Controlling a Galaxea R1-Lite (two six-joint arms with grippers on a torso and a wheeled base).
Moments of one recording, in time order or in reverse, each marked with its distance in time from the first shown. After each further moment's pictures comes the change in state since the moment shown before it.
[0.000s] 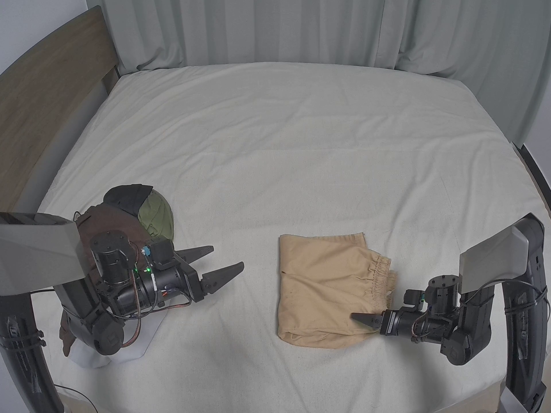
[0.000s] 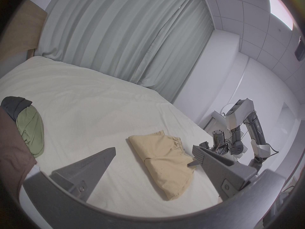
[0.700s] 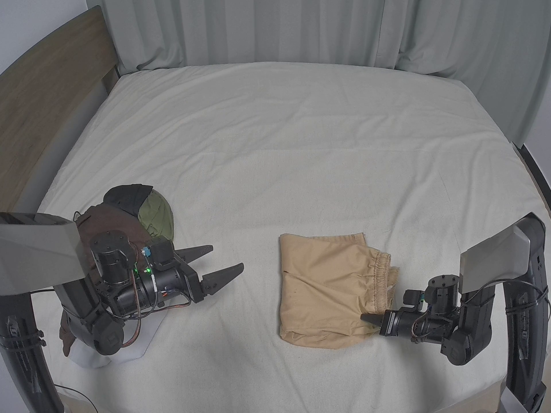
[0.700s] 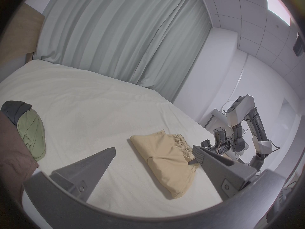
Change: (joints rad) left arm 0.001 0.001 0.001 0.000 0.000 0.033; right arm 0.003 -0.011 0.005 0.004 0.001 0.001
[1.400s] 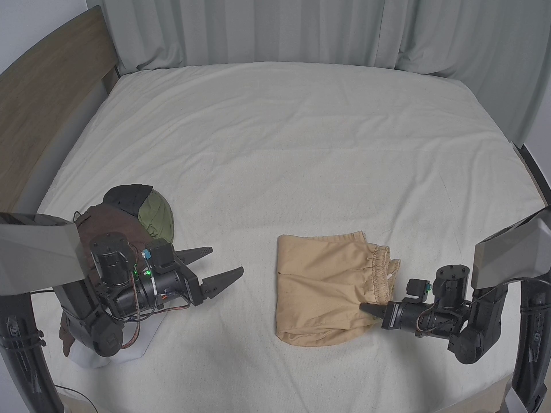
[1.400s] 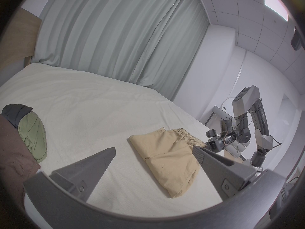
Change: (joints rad) left arm 0.000 -0.001 0.013 0.000 -0.001 0.039; right arm 0.039 -0.135 0.040 -0.001 -0.002 0.000
